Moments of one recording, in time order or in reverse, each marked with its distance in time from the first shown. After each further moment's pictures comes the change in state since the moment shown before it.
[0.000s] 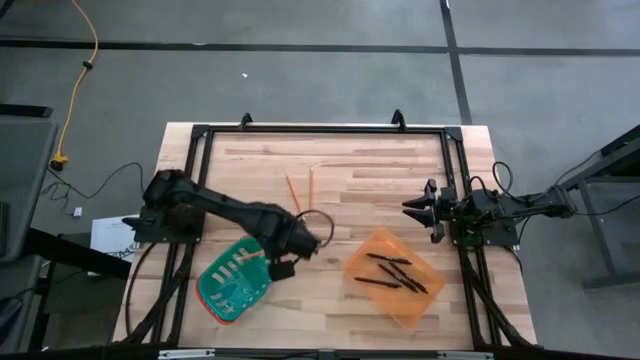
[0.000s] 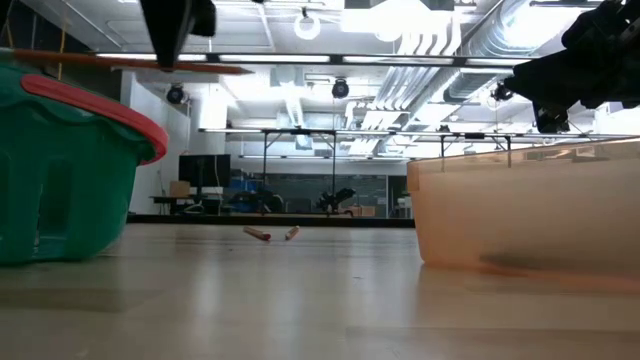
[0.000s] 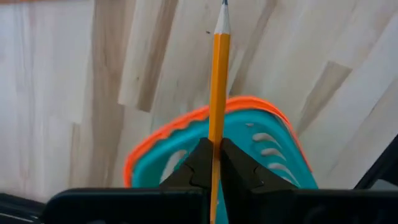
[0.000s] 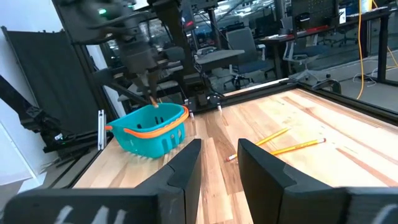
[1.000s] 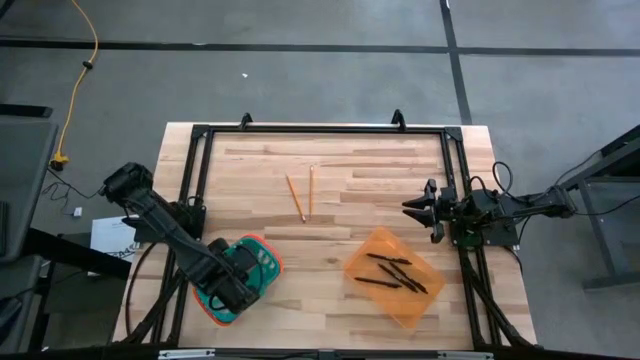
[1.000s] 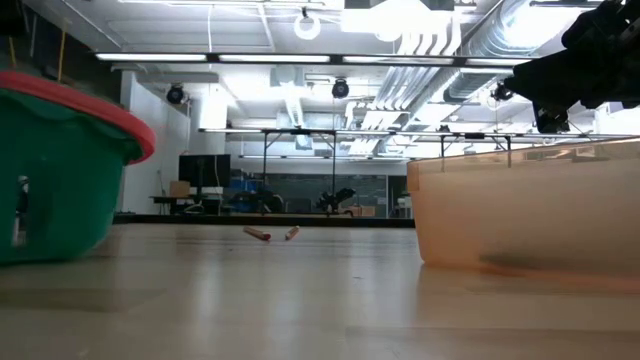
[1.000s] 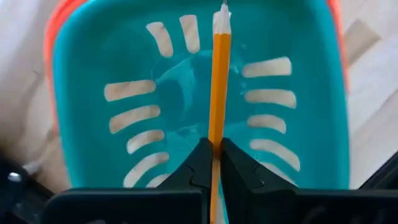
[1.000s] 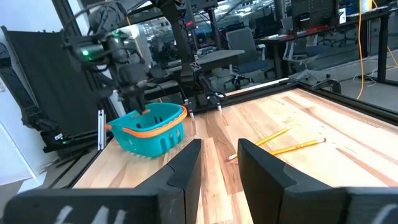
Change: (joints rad) left arm -0.411 -0.285 -0.511 0.298 -0.155 -0.770; right arm 0.000 0.000 0.000 0.000 0.000 0.000
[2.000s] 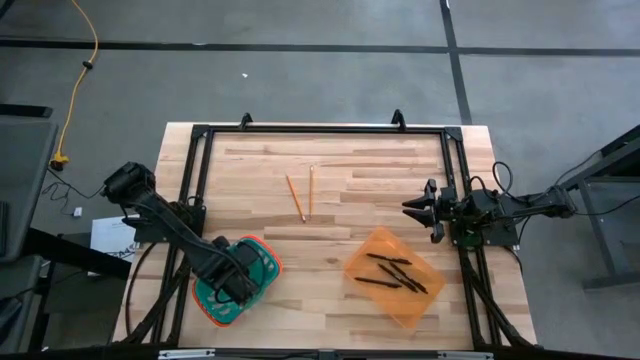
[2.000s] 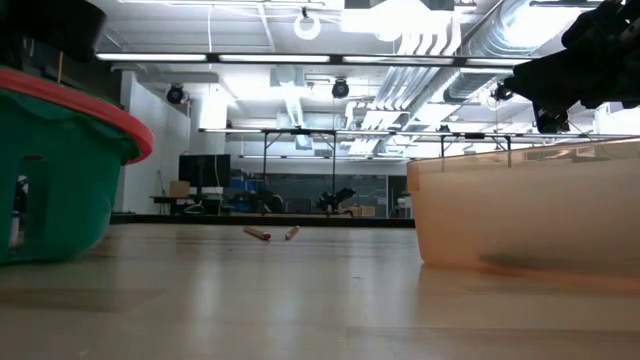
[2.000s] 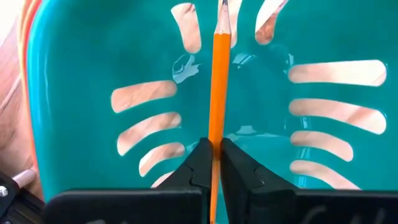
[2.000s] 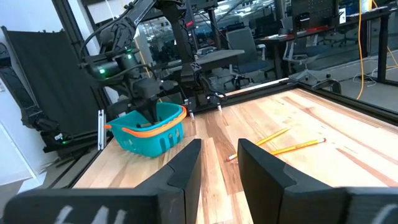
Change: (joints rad) left arm 0.030 0.000 -0.179 0.131 0.029 0.007; right arm 0.000 0.000 0.000 0.000 0.000 0.000
